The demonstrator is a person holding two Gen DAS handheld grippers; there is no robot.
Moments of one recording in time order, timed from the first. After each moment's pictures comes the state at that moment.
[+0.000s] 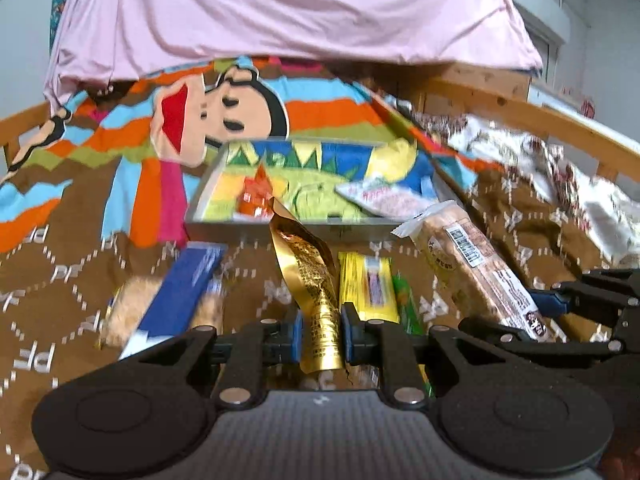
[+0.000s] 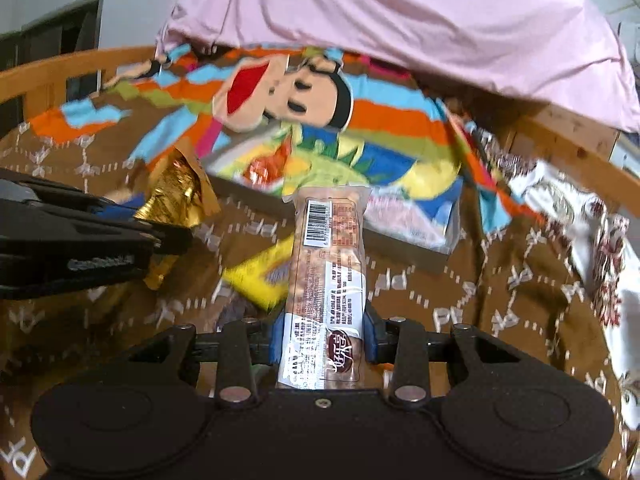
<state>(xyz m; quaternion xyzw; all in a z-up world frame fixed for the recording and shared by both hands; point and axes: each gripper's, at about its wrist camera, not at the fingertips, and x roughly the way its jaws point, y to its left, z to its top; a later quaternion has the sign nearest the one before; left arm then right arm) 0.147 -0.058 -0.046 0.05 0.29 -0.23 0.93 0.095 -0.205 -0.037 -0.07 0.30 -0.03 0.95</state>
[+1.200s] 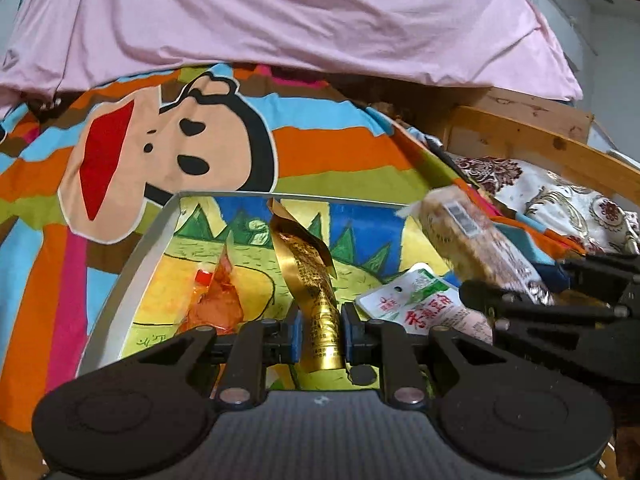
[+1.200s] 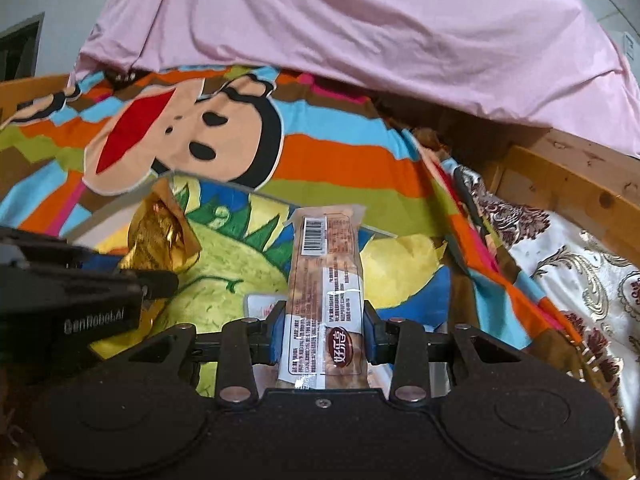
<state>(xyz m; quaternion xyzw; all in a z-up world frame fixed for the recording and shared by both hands) 0.347 -0.134 -0.078 0.02 0.27 -0.25 0.93 0.304 -0.276 -0.068 -0.08 0.27 -0.09 0.96</state>
